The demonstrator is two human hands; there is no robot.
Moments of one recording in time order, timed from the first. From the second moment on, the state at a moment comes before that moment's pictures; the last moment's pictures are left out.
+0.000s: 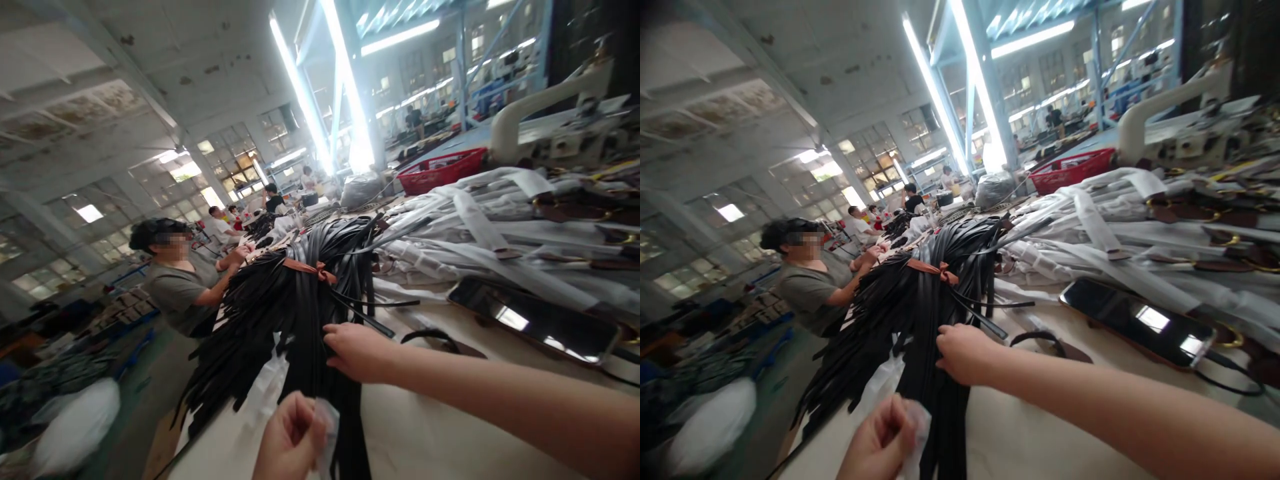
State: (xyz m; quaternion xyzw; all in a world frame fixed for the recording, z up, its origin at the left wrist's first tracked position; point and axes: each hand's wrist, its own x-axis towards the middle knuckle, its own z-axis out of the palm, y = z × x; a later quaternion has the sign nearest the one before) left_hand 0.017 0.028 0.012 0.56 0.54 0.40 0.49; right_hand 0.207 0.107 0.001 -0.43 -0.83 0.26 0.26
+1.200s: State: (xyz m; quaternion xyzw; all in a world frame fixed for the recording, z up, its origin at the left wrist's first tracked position) left_hand 0.000 0.071 -0.023 0.44 0.57 0.59 0.38; right_hand 0.260 0.157 -0.035 -0.67 -0.72 0.06 0.17
